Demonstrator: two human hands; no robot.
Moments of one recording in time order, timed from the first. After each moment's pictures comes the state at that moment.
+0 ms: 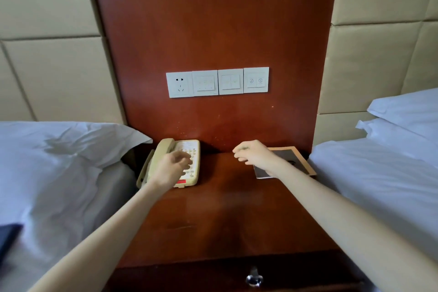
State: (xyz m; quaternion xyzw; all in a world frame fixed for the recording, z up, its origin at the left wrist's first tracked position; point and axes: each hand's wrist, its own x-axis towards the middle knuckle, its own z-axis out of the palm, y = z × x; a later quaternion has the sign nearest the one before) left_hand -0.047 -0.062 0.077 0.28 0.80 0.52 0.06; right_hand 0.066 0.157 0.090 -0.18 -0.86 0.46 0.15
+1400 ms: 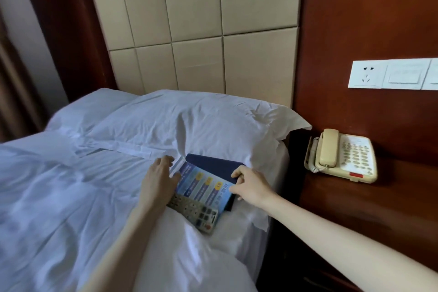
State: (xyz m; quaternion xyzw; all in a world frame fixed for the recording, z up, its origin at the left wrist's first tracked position) left_hand -0.029 -0.492 0.057 0.00 0.94 0.26 -0.23; right_hand -0.015 -0.265 0.051 0.07 -0.89 0.45 0.05
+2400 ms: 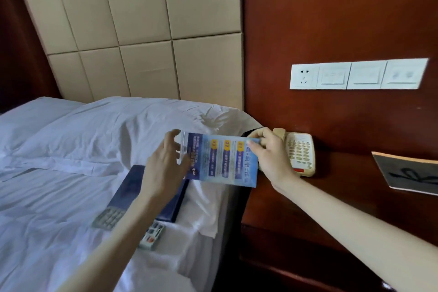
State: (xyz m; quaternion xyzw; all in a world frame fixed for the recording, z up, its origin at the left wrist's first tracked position) left_hand -0.023 -0.354 0.102 0.18 0.86 0.34 -0.34; right_hand 0.016 -0.130 0.109 0.04 -0.75 0.60 0.28
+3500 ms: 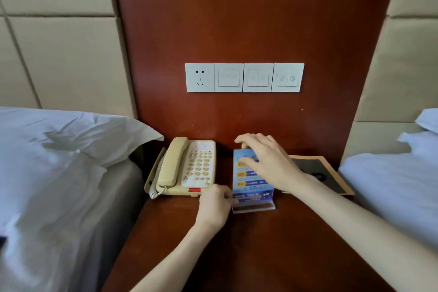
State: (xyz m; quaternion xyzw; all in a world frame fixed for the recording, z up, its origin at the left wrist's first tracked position) left_hand -0.040 -0.005 -0.003 0.32 0.85 0.42 0.00; right_hand 0.042 0.127 0.100 0.03 -0.95 0.09 0.30
